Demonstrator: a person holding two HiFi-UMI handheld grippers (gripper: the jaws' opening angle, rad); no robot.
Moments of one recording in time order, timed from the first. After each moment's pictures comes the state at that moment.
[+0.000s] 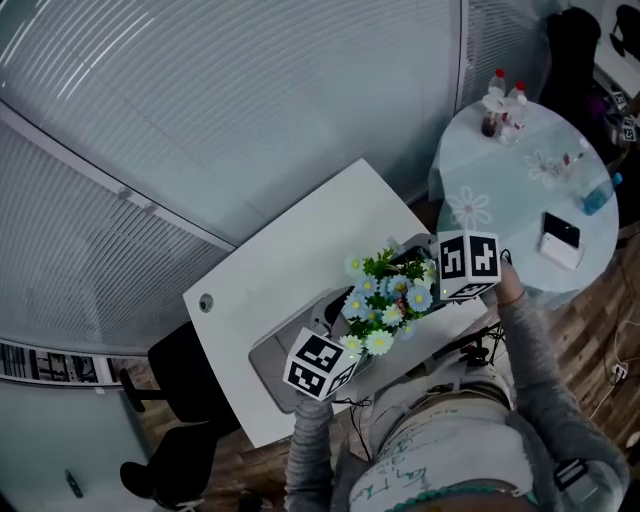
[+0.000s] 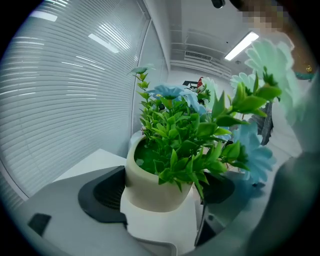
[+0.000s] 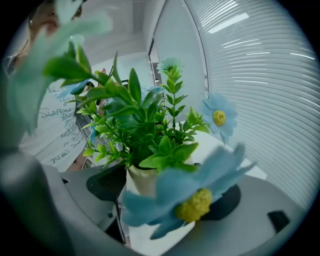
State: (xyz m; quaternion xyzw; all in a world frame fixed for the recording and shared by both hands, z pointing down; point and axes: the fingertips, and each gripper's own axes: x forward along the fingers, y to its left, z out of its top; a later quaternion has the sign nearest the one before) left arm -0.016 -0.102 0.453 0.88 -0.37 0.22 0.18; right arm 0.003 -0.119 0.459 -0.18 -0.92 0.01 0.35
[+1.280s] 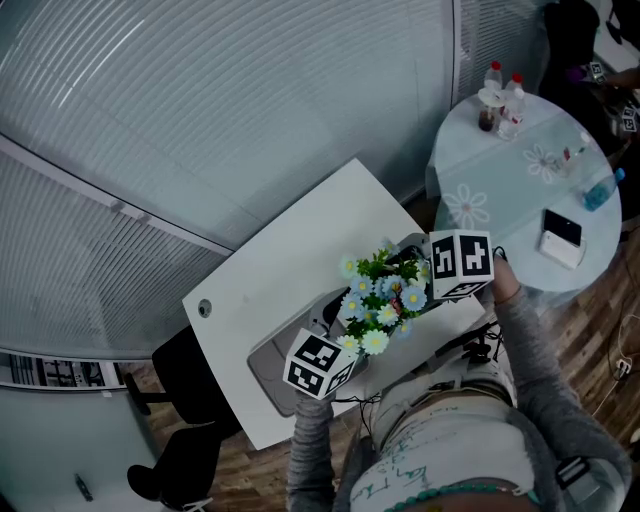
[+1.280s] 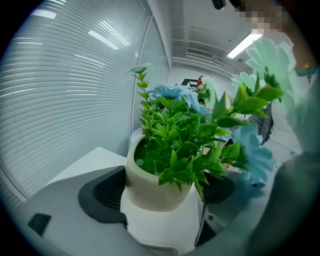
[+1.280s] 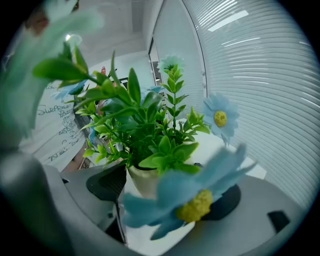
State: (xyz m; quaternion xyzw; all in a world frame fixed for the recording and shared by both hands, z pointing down) left arm 0.003 -0.130 0.467 0.88 -0.37 0.23 0.19; right arm 0.021 -0.146 0.474 -0.19 -0.91 0.02 0.36
